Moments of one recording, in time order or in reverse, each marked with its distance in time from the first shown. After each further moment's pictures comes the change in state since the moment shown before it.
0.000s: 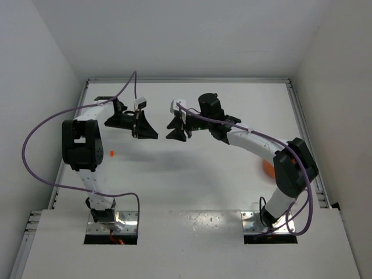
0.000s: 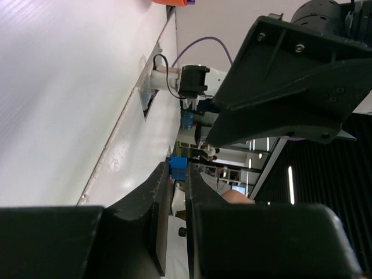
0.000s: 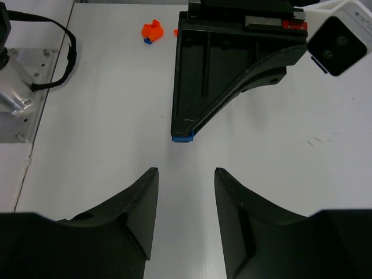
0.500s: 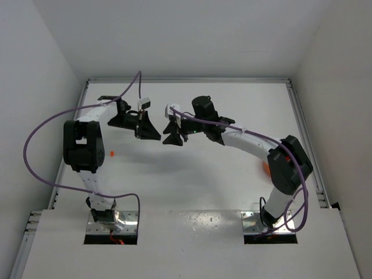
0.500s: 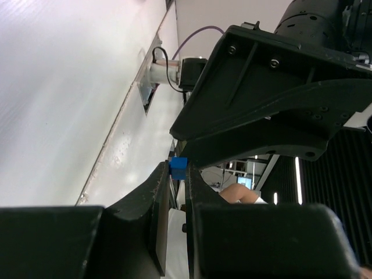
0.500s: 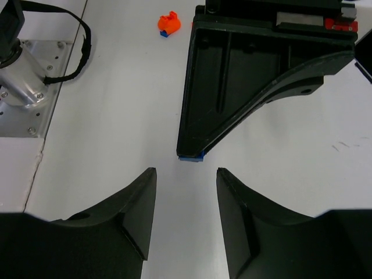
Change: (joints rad) left arm -0.042 -0.019 0.000 0.004 -0.001 0.001; right arm 0.039 0.053 0.022 -0.025 -0.014 -0.017
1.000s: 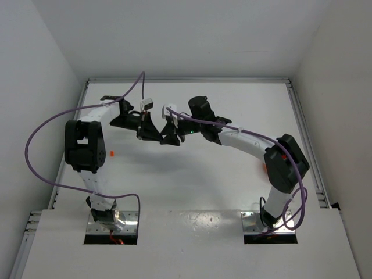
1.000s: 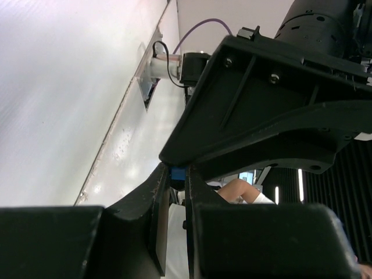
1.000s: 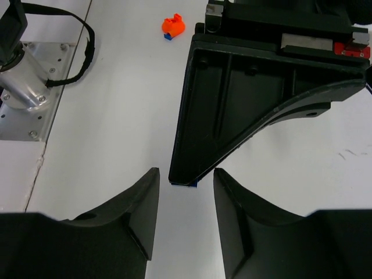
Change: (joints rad) left arm -0.030 0.000 0.000 0.000 -0.008 0.000; right arm 0.019 0.033 0.031 0.003 0.001 0.003
